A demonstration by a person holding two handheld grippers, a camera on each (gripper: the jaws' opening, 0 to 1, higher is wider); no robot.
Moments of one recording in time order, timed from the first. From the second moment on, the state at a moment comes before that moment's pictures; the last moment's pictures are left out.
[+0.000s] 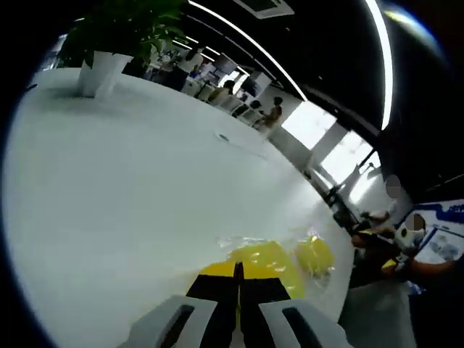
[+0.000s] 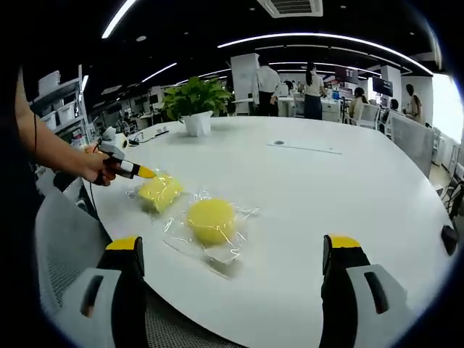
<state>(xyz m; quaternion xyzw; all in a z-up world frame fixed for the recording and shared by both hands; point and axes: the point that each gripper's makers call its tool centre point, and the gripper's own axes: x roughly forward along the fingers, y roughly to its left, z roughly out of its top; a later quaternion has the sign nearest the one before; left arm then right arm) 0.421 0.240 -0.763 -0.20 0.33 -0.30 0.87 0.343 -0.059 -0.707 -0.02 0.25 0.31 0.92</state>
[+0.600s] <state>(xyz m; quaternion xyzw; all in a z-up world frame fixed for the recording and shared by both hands) 0.418 0.239 -0.767 -0.16 0.33 -0.31 0.88 0.345 -0.063 -0.711 0.00 0.26 0.29 0.92</state>
